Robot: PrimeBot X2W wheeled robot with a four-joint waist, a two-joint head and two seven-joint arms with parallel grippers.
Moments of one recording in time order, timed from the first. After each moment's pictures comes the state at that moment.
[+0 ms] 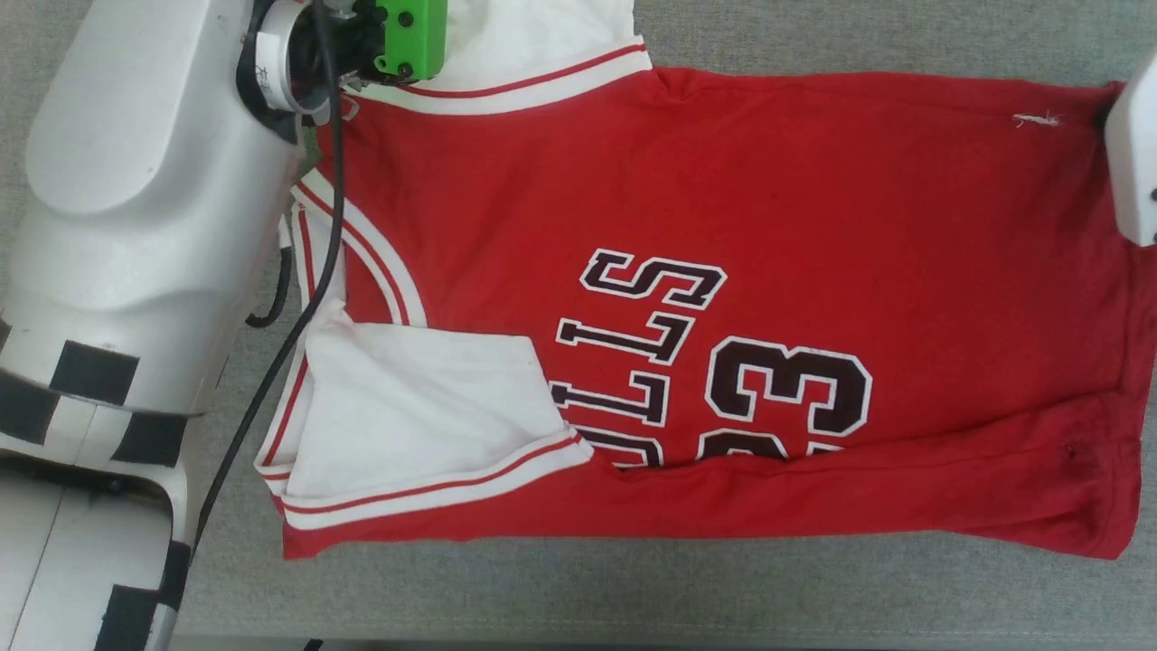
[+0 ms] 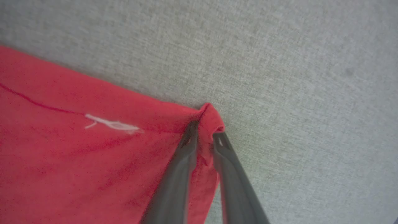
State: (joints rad) left arm -1.24 0.29 -0.51 0.46 -0.68 0.06 0.95; right arm -0.78 -0.47 0.08 0.05 0.29 0.13 1.22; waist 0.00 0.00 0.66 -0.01
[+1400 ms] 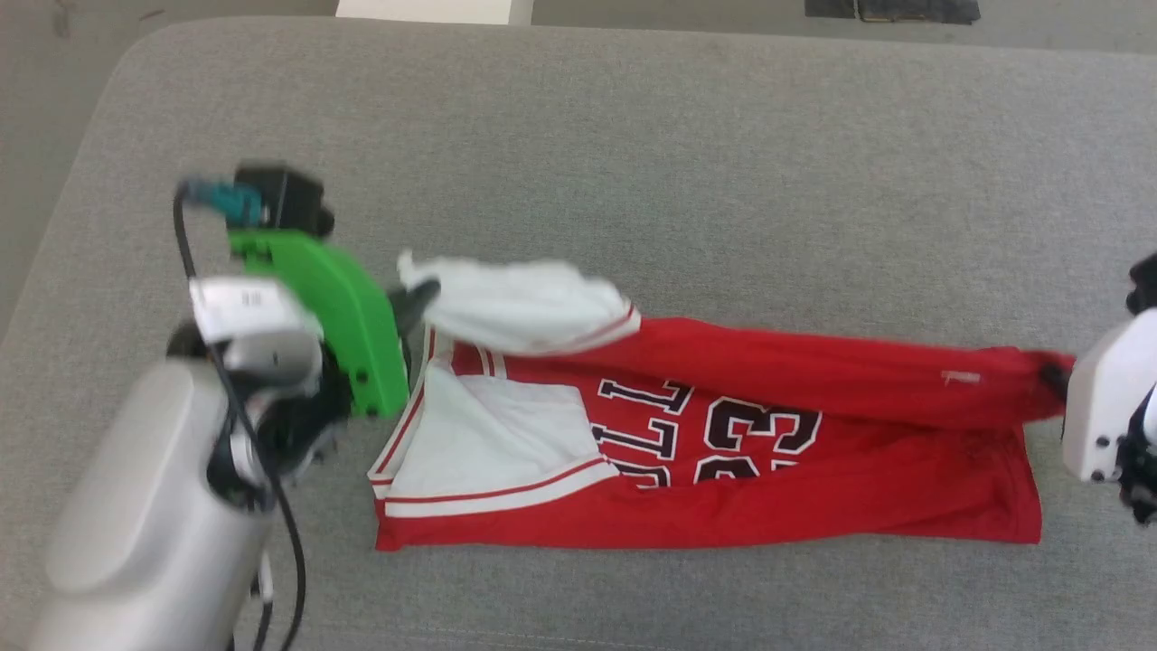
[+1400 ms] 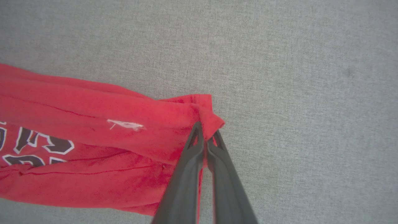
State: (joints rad) left arm -0.52 0.42 -0.38 -0.03 -0.87 0.11 0.72; right arm -0.31 -0.34 -0.15 0.08 0.34 0.13 0.92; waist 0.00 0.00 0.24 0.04
